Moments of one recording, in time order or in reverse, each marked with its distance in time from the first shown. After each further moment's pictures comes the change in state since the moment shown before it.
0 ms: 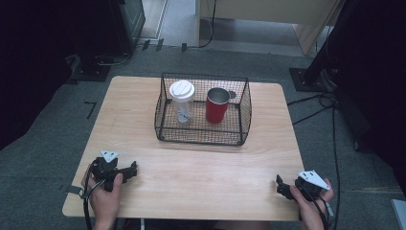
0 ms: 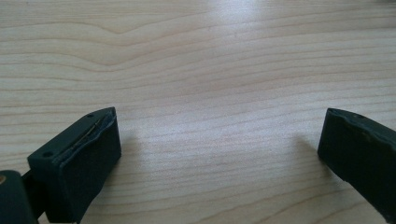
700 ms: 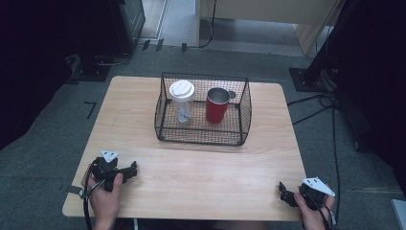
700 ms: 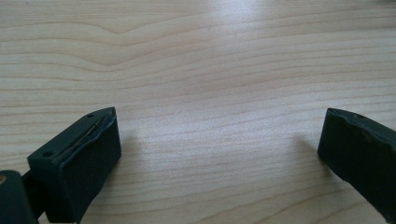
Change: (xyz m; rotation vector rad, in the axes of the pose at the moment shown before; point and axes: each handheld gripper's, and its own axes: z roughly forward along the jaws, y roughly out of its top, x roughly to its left) left arm 0.000 0.000 0.000 0.001 0.000 0.000; right arm -0.011 -0.020 -0.008 0.032 0.031 0.027
